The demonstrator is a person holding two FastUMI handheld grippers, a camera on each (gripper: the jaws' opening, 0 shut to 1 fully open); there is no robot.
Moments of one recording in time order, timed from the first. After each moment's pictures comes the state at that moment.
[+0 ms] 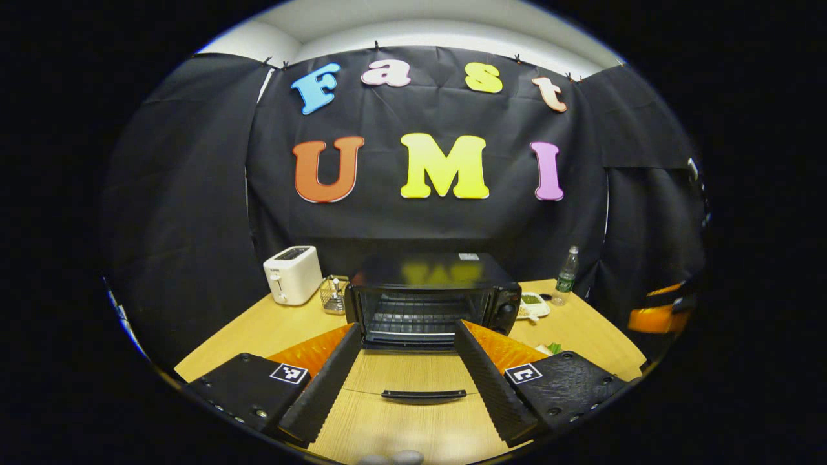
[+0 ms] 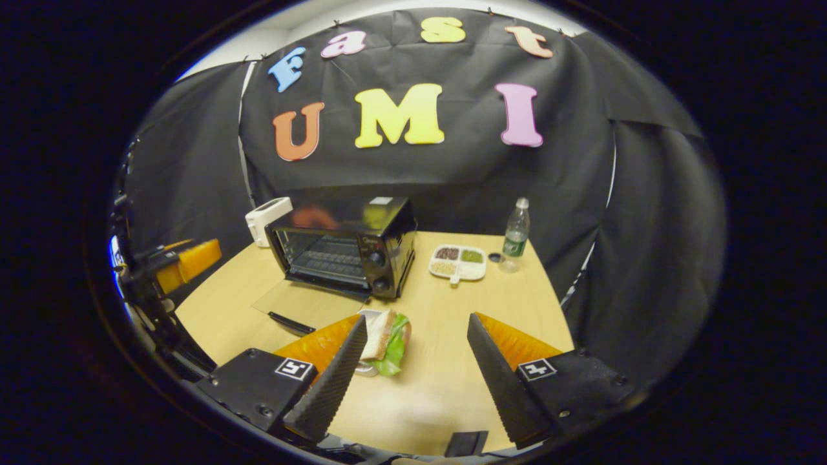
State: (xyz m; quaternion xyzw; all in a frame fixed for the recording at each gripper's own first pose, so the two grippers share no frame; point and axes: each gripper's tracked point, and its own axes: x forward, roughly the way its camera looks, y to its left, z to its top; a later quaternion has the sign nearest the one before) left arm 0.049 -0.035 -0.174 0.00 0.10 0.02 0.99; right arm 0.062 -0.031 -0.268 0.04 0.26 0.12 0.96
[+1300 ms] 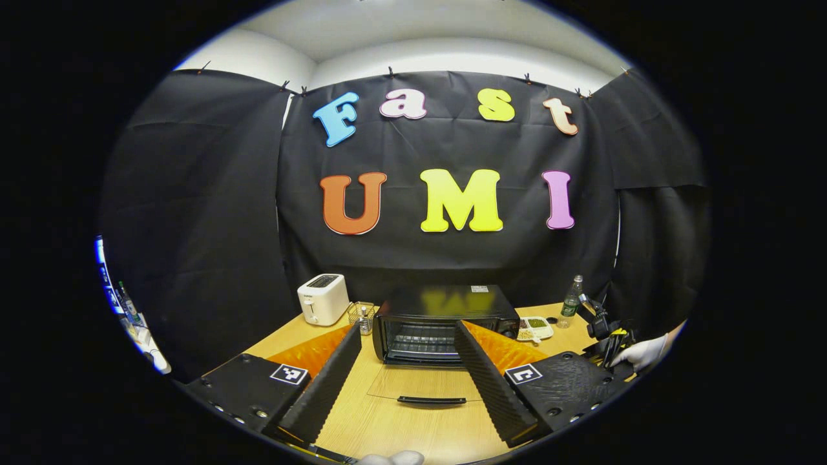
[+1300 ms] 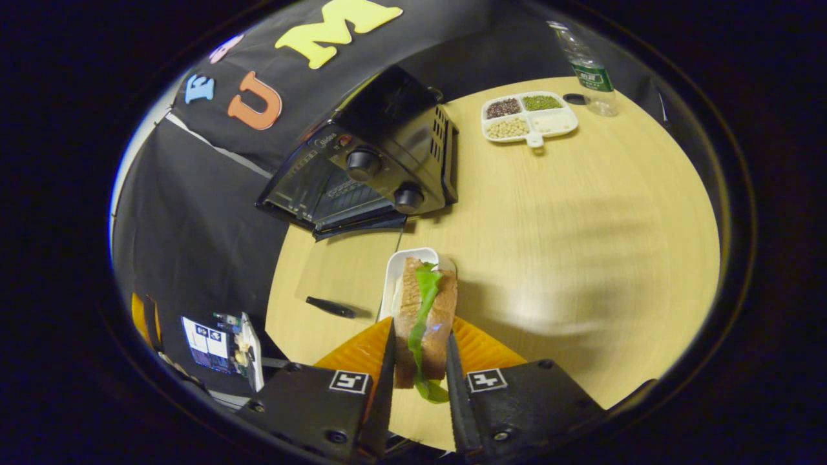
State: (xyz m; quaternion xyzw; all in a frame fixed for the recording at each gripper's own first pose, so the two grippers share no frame) left arm 0.004 -0.033 -0.115 0.01 0.07 0.07 0.99; right arm 0.124 0.051 -0.388 0.25 0.50 0.25 0.79
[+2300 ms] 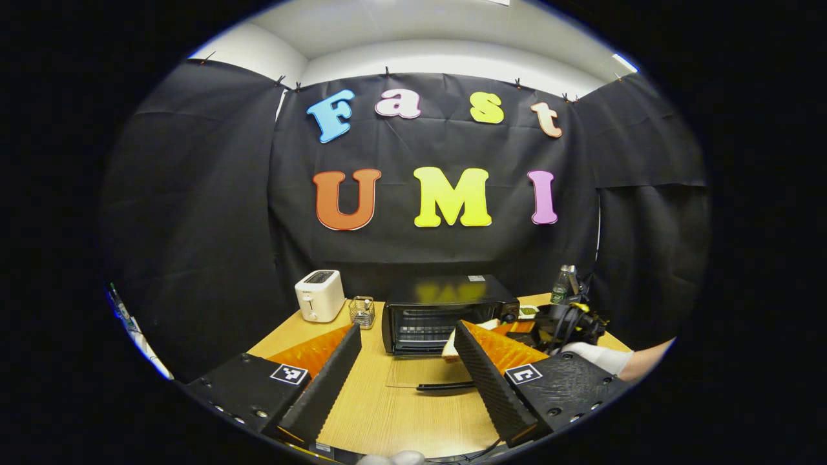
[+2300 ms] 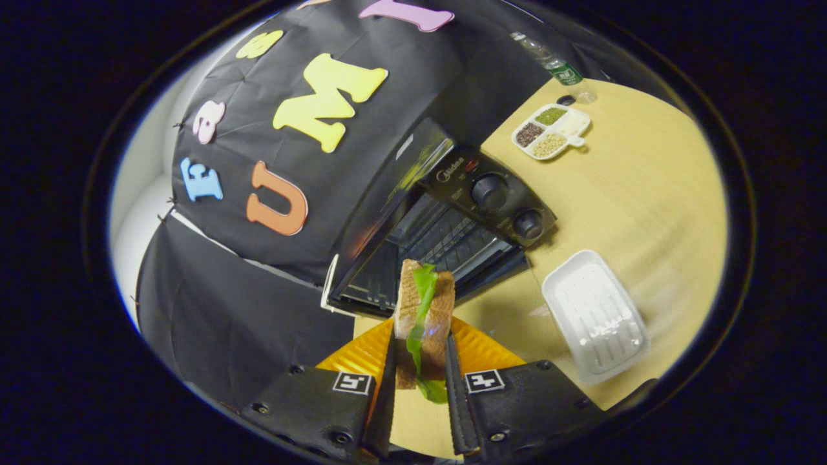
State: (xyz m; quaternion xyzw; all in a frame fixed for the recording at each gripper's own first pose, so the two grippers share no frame) left arm -0.032 0.016 -0.133 0.00 0.07 0.01 1.00; right arm 0.176 0.218 -0.305 0.48 0.30 0.15 0.81
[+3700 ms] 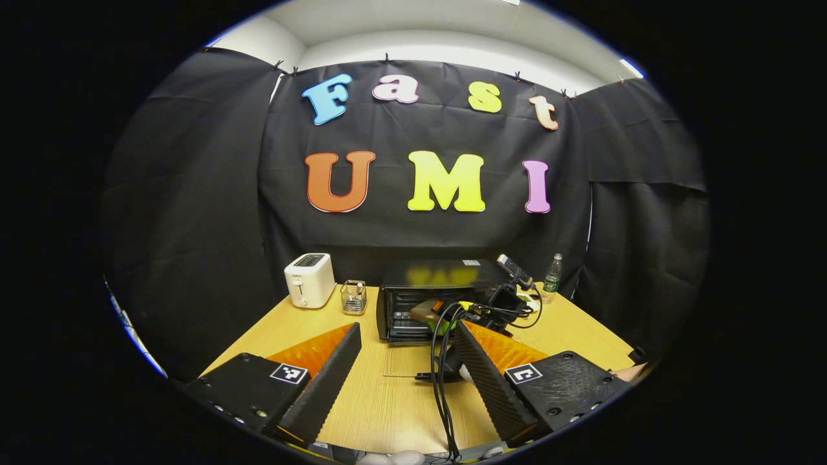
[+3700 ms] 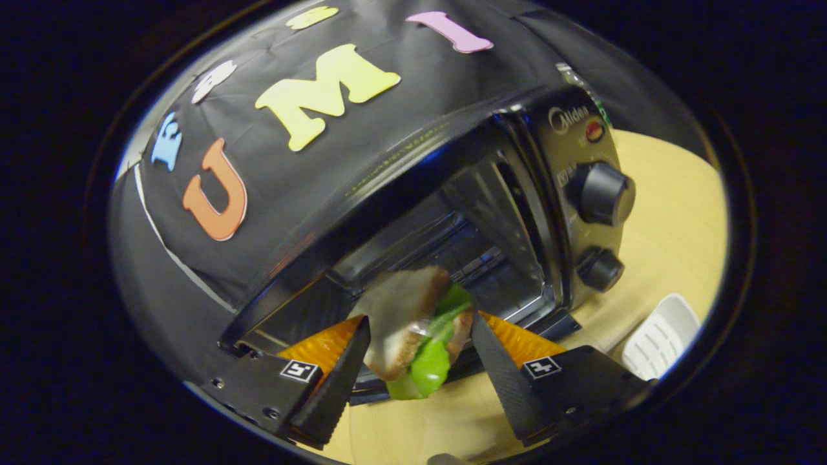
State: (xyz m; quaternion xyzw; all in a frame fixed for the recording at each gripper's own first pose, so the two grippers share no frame) left arm -0.029 0.024 -0.156 -0.01 0.10 -0.02 0.99; right arm 0.303 0.247 -0.359 0.33 0.23 0.00 0.92
